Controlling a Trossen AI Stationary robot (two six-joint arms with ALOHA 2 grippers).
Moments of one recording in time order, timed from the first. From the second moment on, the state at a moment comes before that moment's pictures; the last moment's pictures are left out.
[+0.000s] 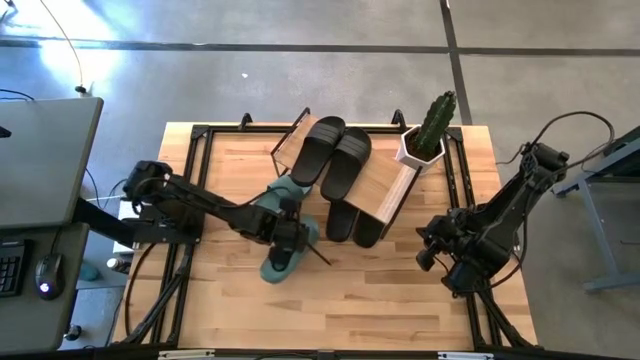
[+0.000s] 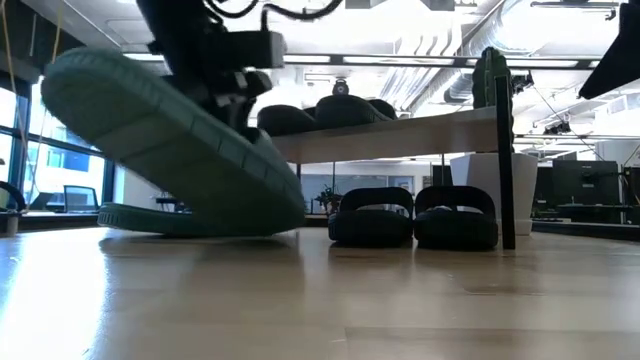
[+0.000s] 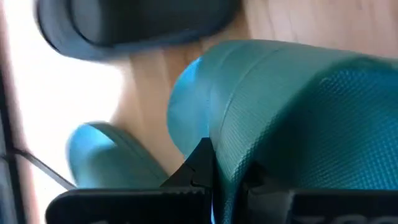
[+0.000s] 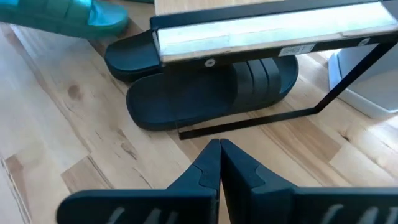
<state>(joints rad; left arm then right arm) -0.15 1.69 1.10 -0.63 -0.44 0.12 0.91 1.21 0.87 -1.28 0.81 1.66</state>
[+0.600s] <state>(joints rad) -0.08 1.83 1.10 -0.52 -0.70 0.35 0.91 1.23 0.87 -1.28 0.78 1.66</state>
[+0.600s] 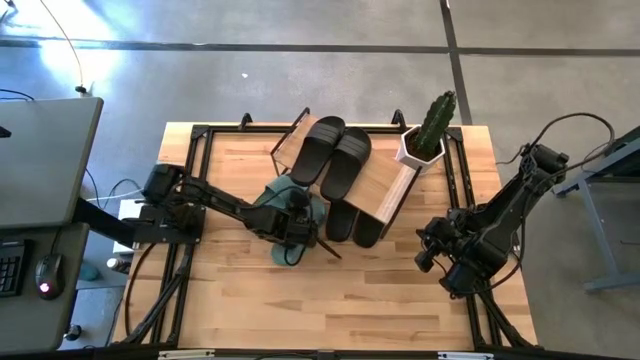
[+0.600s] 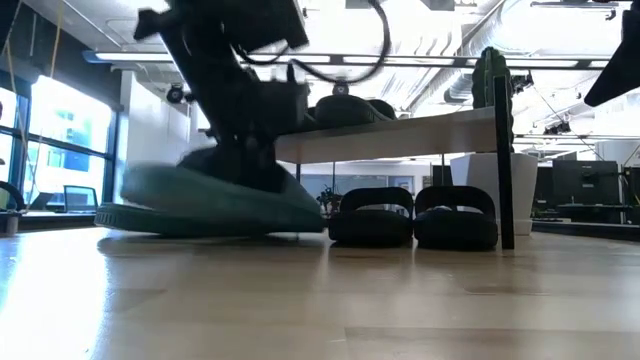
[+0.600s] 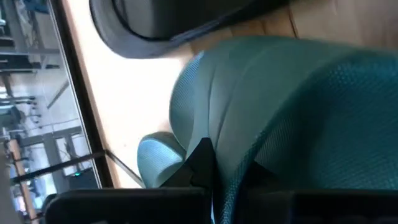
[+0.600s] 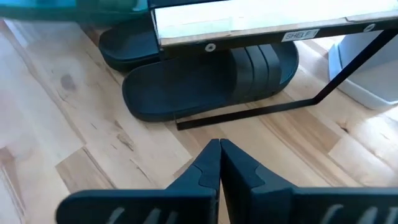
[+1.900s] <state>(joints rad) -0.02 1.91 1.10 -0.42 -0.76 0.50 0.91 1.25 0.87 -1.27 0.77 1.67</state>
